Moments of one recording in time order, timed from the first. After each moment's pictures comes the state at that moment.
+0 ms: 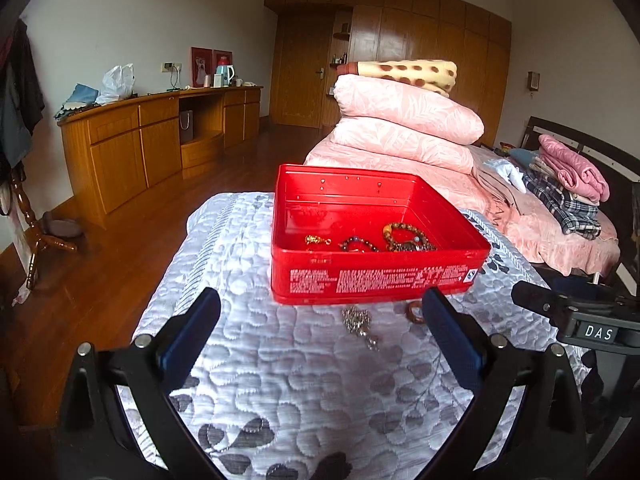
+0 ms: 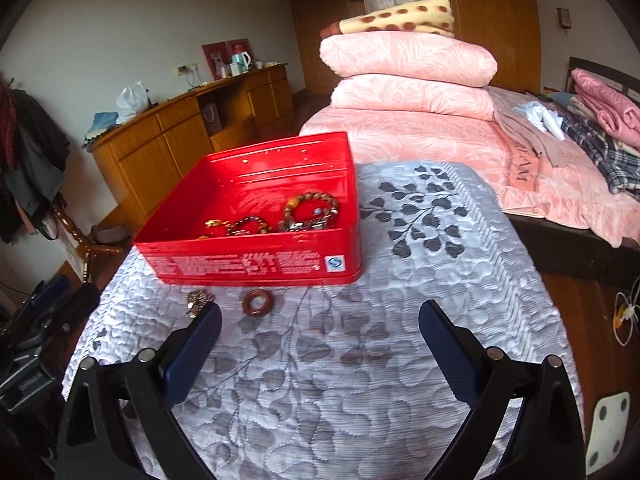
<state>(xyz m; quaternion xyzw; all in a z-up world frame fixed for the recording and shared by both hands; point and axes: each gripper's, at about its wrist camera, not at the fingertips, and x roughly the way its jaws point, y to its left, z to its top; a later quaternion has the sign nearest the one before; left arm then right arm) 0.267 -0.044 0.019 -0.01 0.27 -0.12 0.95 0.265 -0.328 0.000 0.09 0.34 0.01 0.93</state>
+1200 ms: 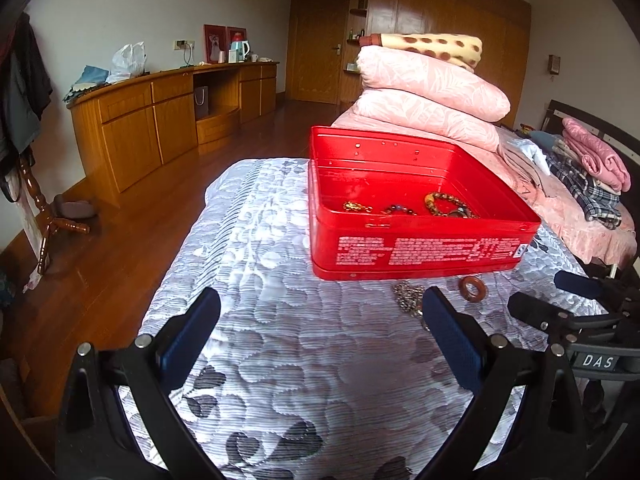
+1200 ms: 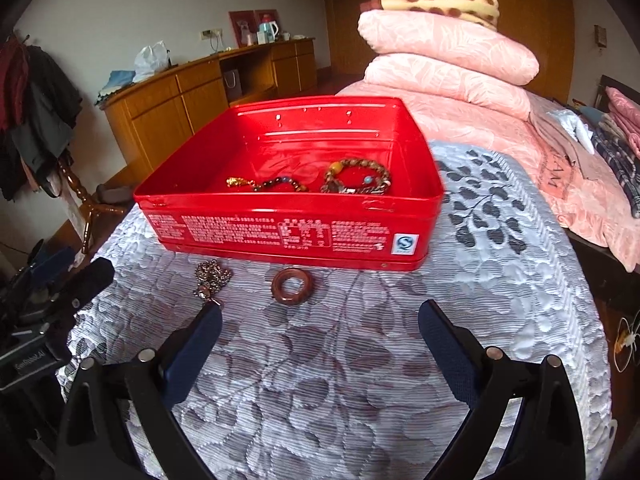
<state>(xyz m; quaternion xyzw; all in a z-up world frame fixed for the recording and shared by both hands) 0.295 -0.024 -0.013 -0.01 0.32 -0.09 0.94 0.301 -0.279 -0.033 0.04 0.38 0.04 0.92</state>
